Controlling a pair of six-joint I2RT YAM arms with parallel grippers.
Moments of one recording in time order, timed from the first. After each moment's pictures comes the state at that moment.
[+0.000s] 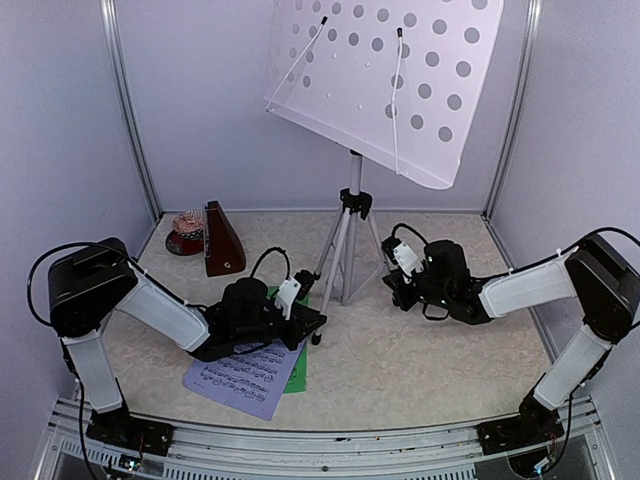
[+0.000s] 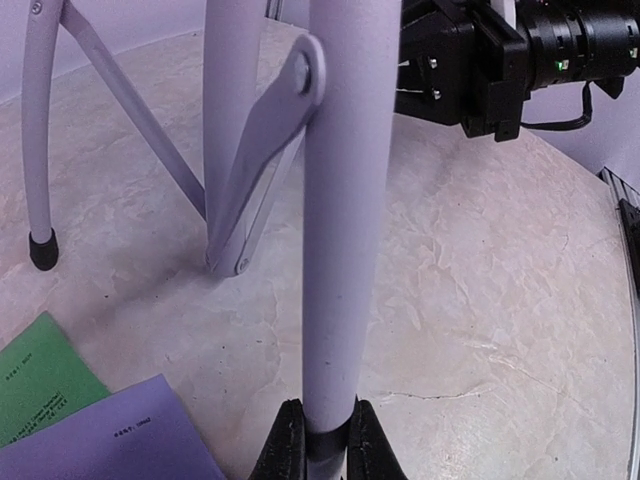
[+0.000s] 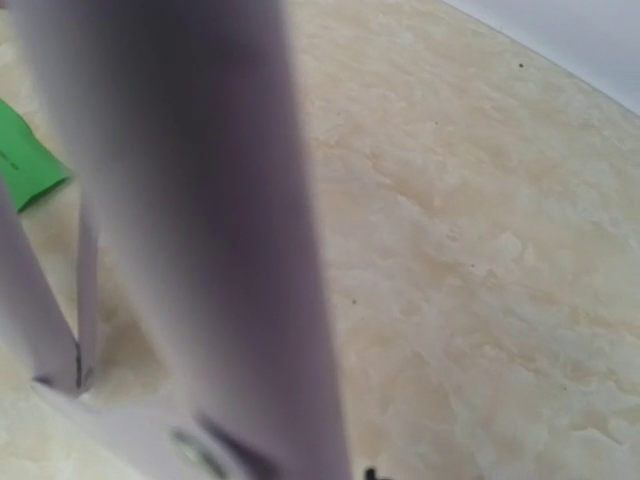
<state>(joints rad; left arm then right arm) -0.91 1.85 0.68 0.81 0.13 -0.16 0.62 1.62 0.69 0.46 0.02 -0.16</state>
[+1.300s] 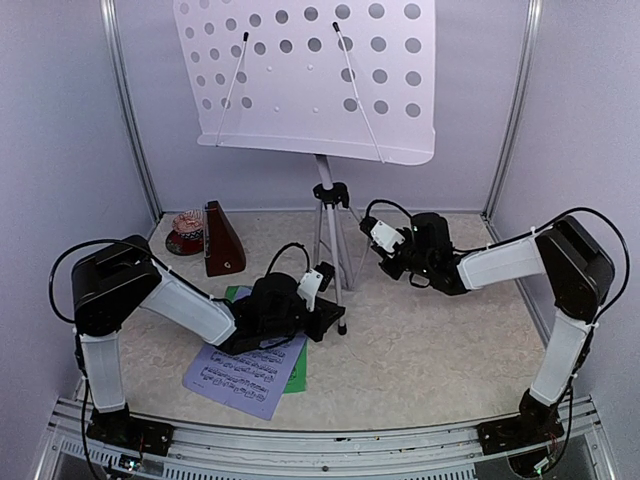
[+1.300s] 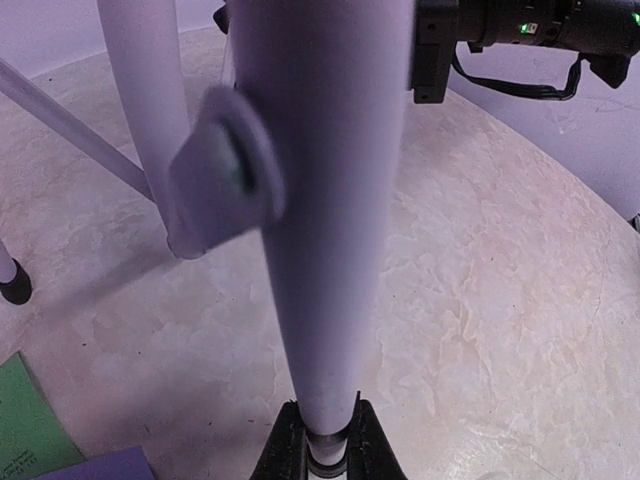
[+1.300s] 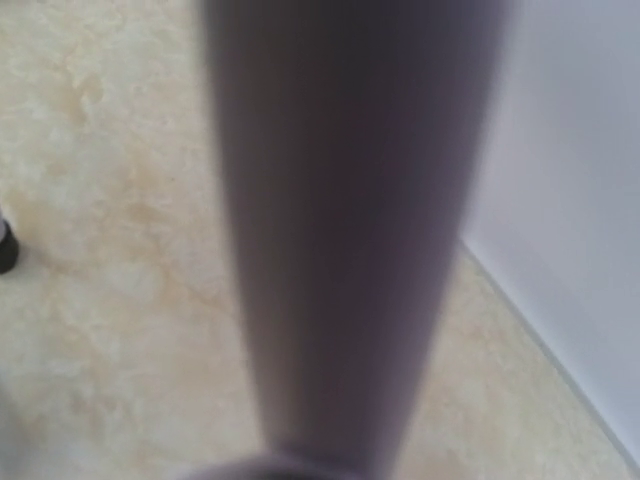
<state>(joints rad) -0.97 1.97 0.89 0.71 0.01 -0.24 0.57 1.82 0.97 0.49 0.02 -0.58</state>
